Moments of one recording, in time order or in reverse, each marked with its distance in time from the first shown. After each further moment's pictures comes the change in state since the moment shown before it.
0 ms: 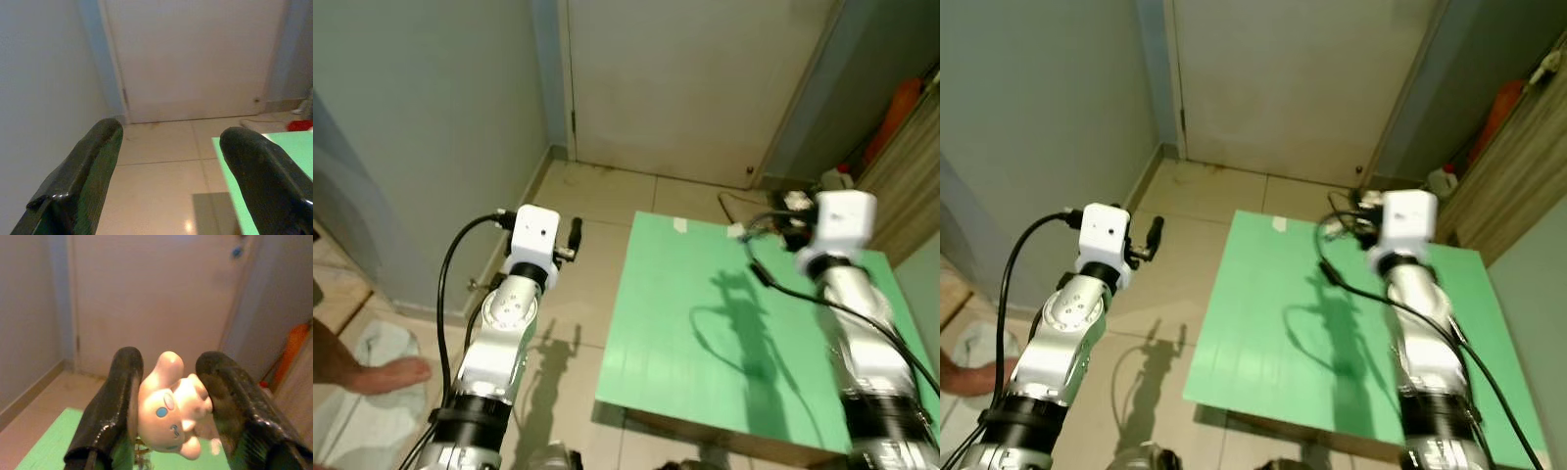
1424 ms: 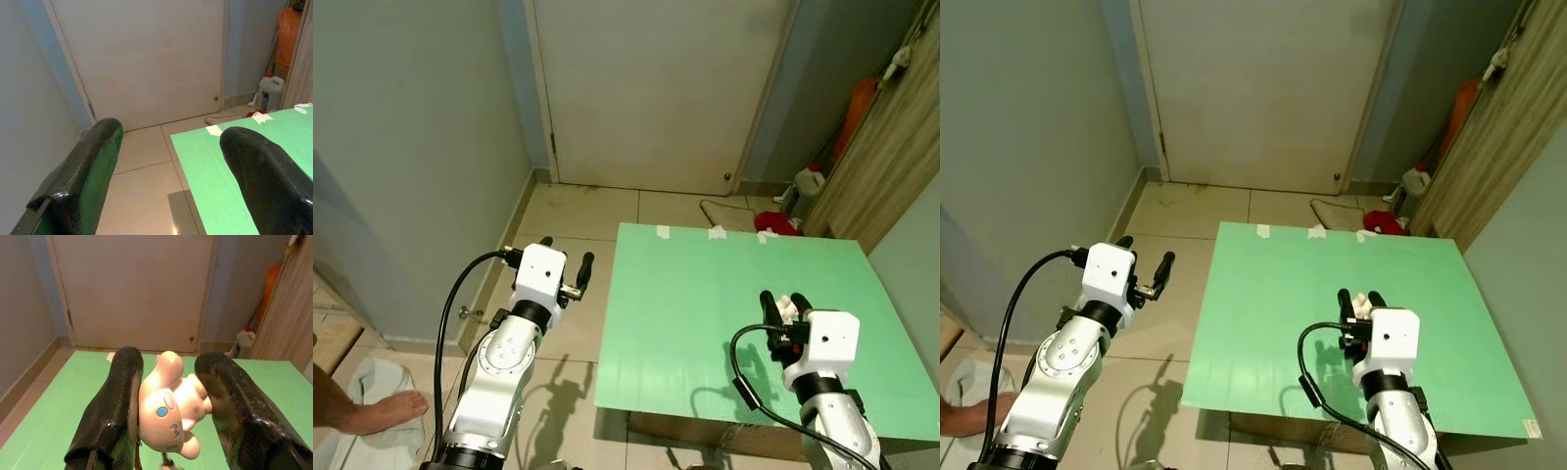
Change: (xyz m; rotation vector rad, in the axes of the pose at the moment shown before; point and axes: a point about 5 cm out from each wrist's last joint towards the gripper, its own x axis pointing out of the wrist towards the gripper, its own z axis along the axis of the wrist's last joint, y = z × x) left arm -0.036 -0.015 -0.022 0.024 0.004 -0.099; right arm -0.103 0.037 -0.060 0.077 0.163 0.012
